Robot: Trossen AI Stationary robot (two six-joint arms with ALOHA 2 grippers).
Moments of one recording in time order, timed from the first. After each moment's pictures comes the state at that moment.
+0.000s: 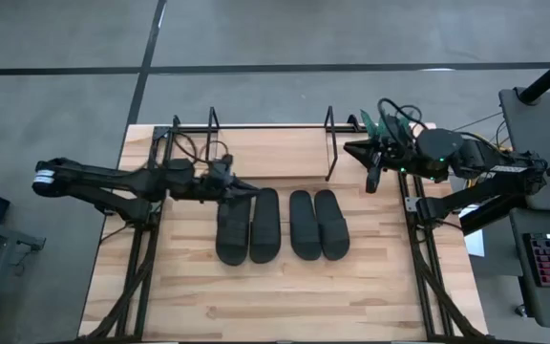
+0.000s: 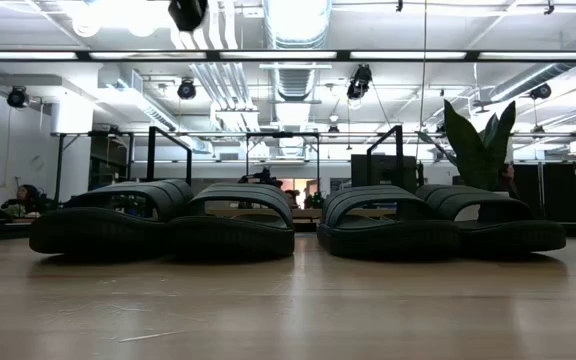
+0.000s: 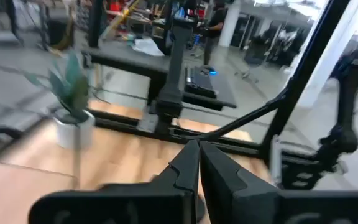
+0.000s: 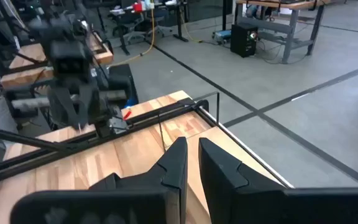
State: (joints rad) left arm -0.05 1.04 0.85 0.16 -0.06 -0.21; right arm 0.09 1.00 1.31 -0.57 0.47 0.23
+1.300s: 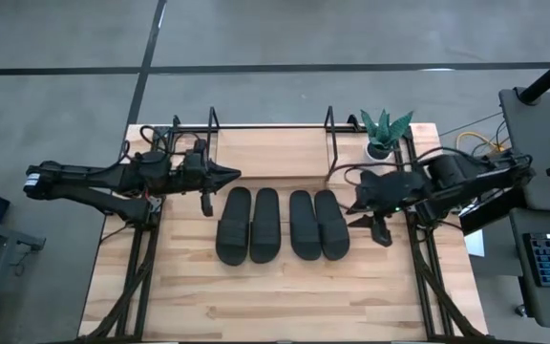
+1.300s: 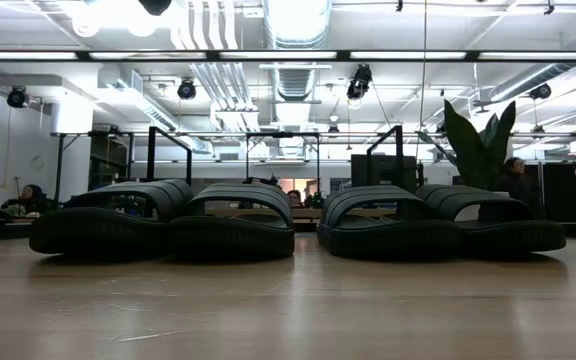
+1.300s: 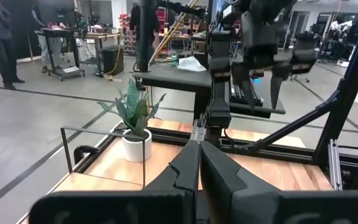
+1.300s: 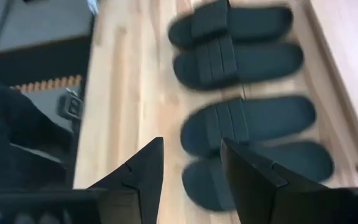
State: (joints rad) left arm -0.05 0.88 0.85 0.01 -0.24 -0.07; right arm 0.27 1.15 1.34 -1.02 0.02 0.38
